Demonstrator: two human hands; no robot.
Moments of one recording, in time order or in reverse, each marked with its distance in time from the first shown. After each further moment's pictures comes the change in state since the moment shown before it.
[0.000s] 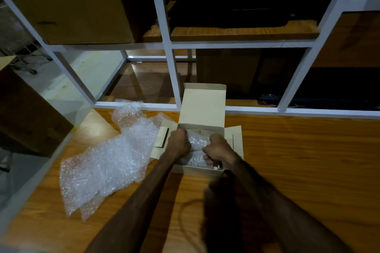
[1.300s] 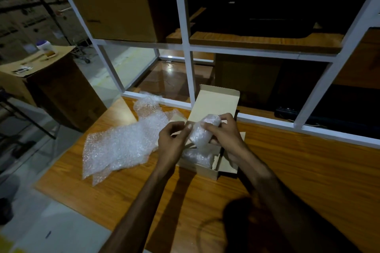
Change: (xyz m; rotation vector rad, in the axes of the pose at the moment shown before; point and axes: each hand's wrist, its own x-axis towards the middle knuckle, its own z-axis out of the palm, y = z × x) left_hand -0.104 0.058 -0.025 -0.921 0.466 -0.103; right_hand -0.018 -0.016 -0.051 0.501 -0.131 -0.319
